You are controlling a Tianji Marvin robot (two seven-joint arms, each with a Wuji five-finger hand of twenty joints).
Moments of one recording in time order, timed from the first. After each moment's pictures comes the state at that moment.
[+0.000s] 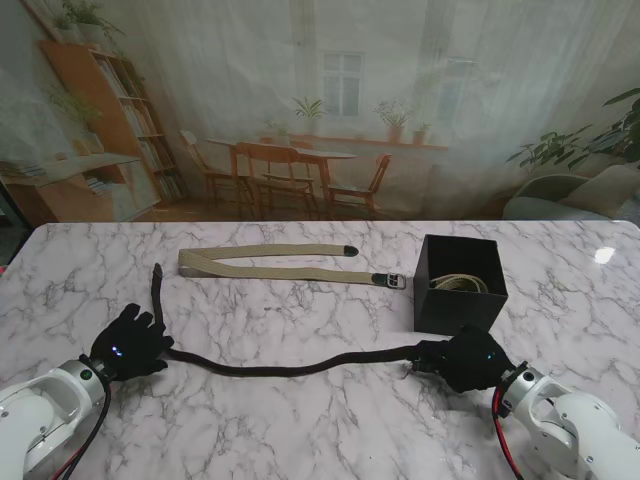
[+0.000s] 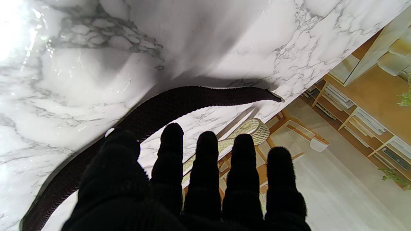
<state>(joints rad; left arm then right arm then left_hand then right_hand) 1.85 -0.95 -1.57 -1.68 1.69 -0.35 0.08 -1.68 -0.99 1.38 -1.37 -1.26 -0.51 -0.33 0.90 -0.06 0.00 0.00 0.62 0.02 0.26 0.51 0.64 0.08 0.21 0.34 0.53 0.17 0.23 0.45 0.13 0.20 0.71 0.47 0.58 -0.53 1.13 -0.16 0.38 -0.40 0.67 0.24 1.40 0.07 0.84 0.50 1.24 0.09 0.57 0.49 0.55 0.29 1.18 0.38</state>
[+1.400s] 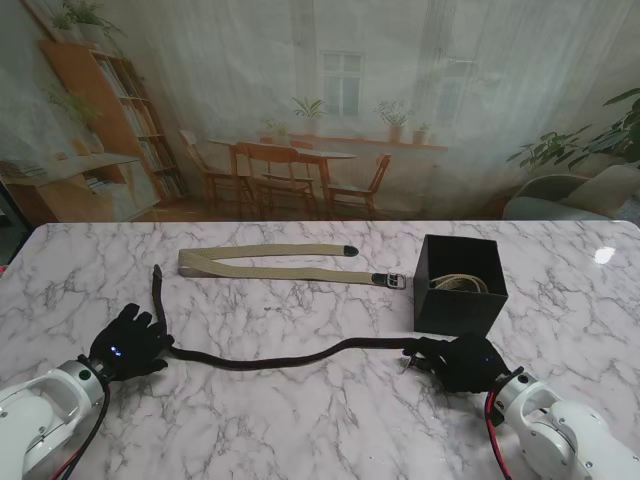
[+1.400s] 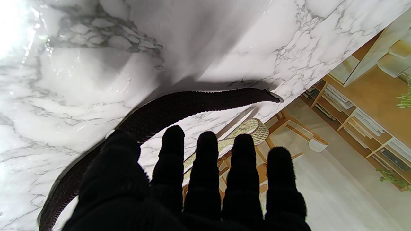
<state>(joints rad) 1.85 -0.95 -1.58 -1.67 1.68 -0.35 0.09 -1.71 -1.02 1.38 -1.41 -1.10 -0.42 -0.18 0.90 -0.05 0.00 0.00 0.59 0.04 0.27 0.50 0.64 0.08 0.21 0.34 0.53 0.17 0.23 0.45 0.13 0.20 0.71 0.47 0.62 -0.45 1.05 -0.13 0.25 -0.37 0.67 0.24 1.42 0.08 0.83 0.44 1.26 0.12 0.68 0.50 0.56 0.40 1.19 0.36</state>
